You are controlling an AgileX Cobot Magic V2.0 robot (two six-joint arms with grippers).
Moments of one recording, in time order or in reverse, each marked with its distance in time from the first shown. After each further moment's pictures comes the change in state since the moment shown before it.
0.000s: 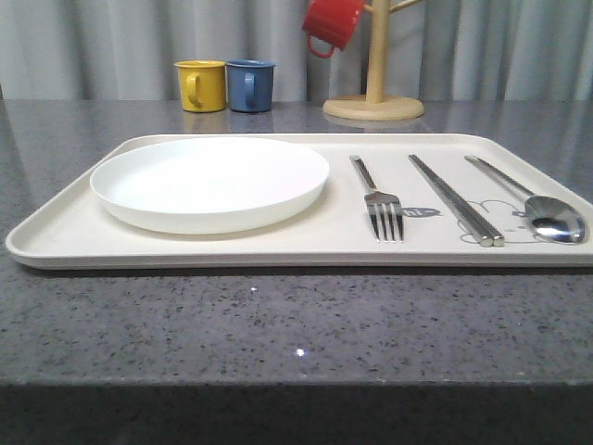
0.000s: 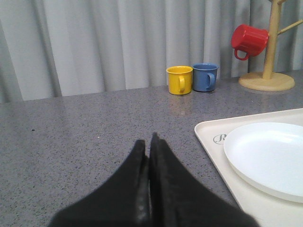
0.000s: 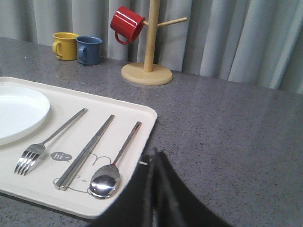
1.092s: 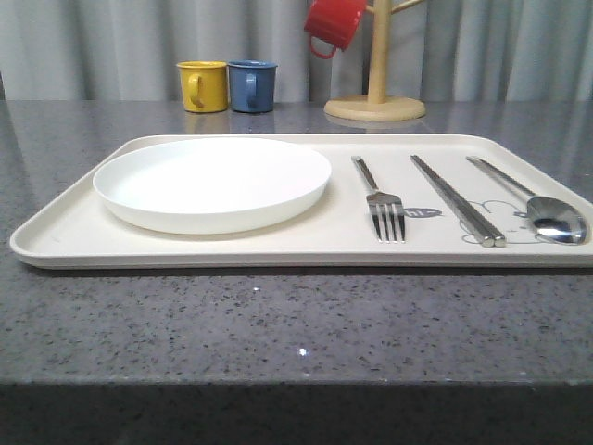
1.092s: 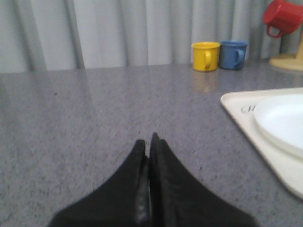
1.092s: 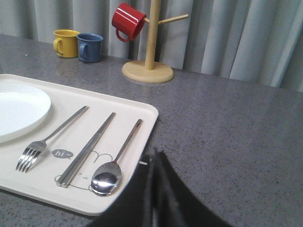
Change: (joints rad) left arm 0.121 -0.136 0.227 -0.031 -0.038 0.000; right arm 0.000 0.000 0.004 0.000 0.006 0.000
